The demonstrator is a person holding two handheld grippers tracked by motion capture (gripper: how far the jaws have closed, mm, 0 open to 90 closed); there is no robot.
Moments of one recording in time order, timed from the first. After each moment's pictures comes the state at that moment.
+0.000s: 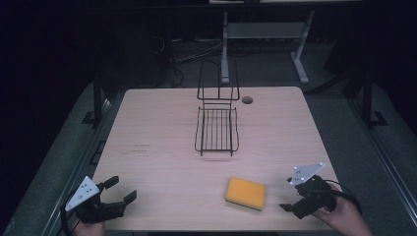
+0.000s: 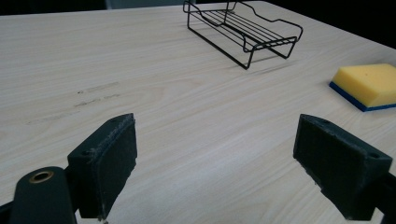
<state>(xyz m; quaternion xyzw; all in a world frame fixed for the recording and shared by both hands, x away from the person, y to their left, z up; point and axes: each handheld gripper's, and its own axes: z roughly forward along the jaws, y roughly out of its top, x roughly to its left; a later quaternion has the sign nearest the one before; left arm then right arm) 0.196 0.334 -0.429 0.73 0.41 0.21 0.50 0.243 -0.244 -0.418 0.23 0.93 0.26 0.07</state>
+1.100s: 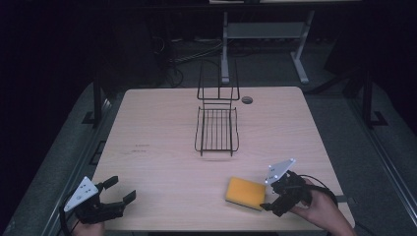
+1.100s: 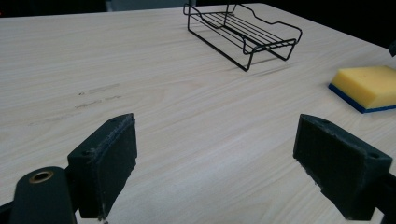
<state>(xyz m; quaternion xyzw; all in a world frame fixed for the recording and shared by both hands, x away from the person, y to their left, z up) 0.195 0.335 -0.428 0.73 0.41 0.21 0.50 0.256 -0.186 -0.415 0.18 0.95 0.26 0.05</state>
